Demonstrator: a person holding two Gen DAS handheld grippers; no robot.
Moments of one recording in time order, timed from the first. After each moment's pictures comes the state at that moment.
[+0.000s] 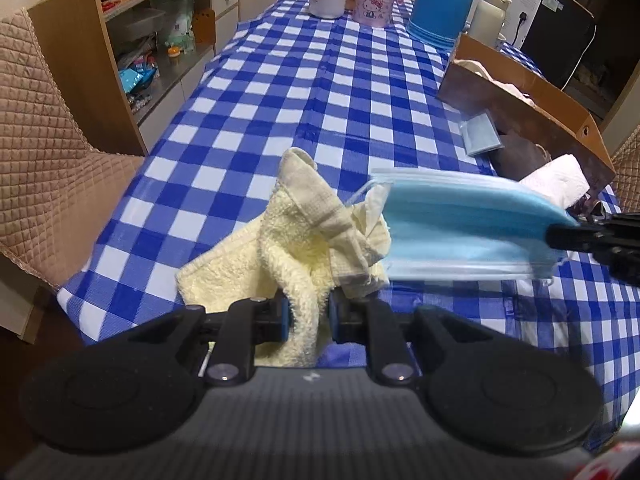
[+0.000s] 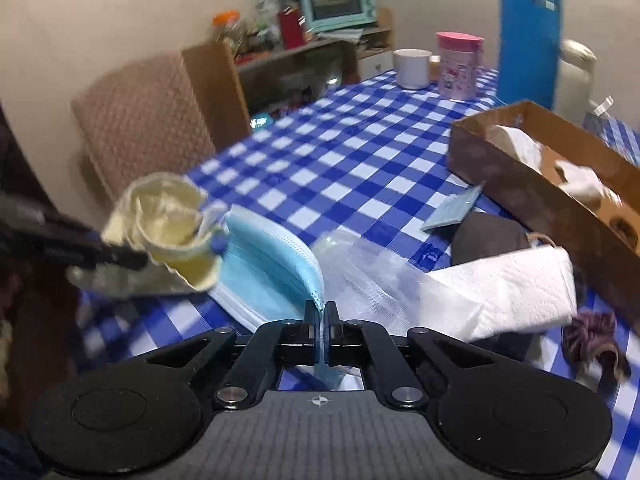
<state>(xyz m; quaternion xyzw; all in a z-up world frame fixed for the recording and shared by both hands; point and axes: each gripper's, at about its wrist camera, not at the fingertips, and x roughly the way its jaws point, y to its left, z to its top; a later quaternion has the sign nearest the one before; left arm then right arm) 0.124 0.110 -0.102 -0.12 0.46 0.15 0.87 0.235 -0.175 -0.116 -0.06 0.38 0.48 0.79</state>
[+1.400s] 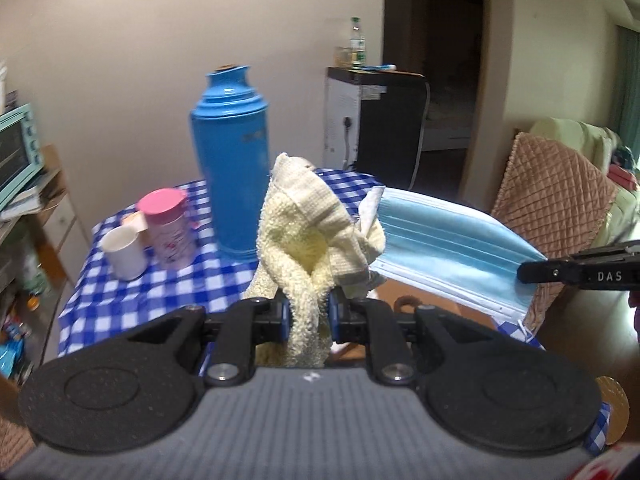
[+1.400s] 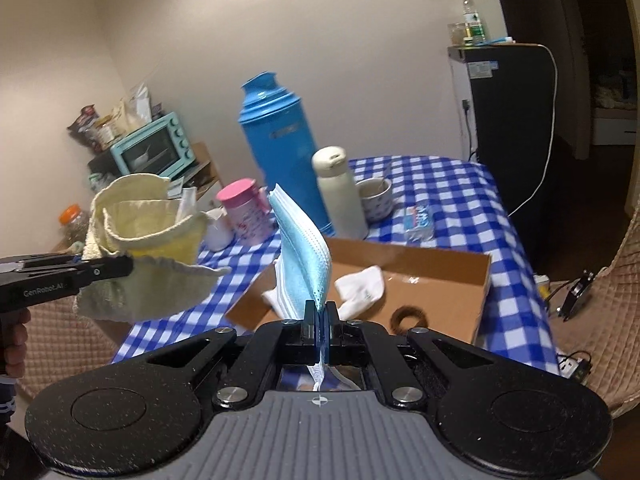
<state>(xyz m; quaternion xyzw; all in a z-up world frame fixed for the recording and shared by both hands) 0.374 -0.004 0.046 0.03 0.29 -0.07 0.95 0.382 -0.324 0.009 0.11 0.33 0.28 0.90</state>
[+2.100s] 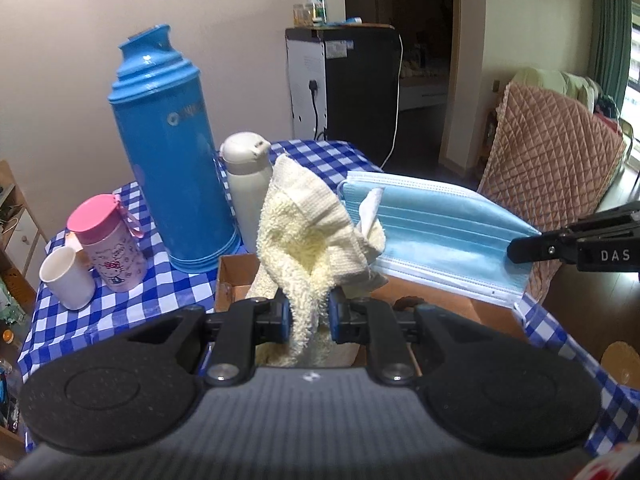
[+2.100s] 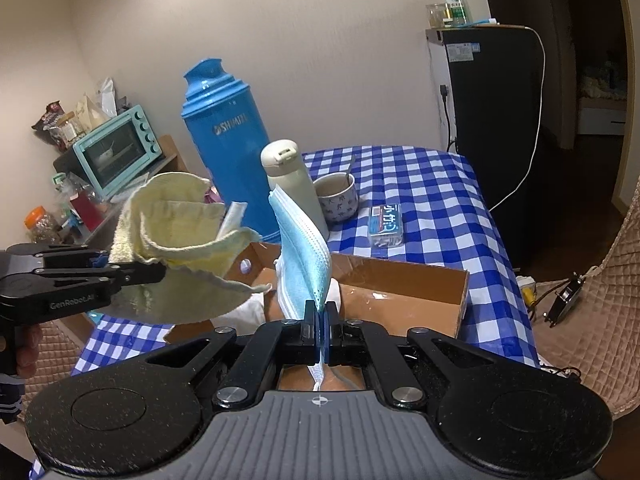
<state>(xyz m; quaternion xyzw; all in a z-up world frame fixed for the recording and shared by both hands) 0.474 -0.045 -0.007 0.08 0.33 -0.11 0.93 0.460 -0.323 -0.029 0.10 0.36 0.25 0.89</state>
